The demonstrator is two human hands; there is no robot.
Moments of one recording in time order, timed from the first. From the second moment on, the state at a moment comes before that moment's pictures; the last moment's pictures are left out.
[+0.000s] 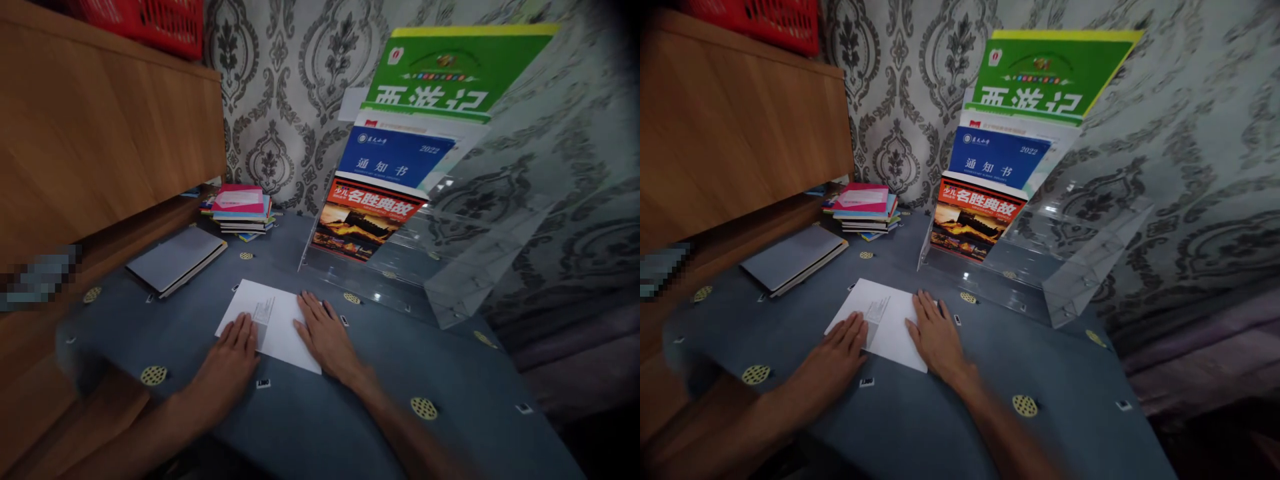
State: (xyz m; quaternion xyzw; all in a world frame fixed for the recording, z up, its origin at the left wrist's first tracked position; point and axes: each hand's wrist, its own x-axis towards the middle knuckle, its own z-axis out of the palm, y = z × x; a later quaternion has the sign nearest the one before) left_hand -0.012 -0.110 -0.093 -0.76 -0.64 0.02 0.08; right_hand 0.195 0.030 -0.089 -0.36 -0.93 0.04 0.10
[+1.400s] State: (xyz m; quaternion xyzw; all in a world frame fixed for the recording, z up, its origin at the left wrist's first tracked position) left_hand 0.033 -0.069 -0.128 -0.86 -0.48 0.02 0.16; right_hand 0.253 -0.032 -0.084 -0.25 -0.95 0.11 0.15
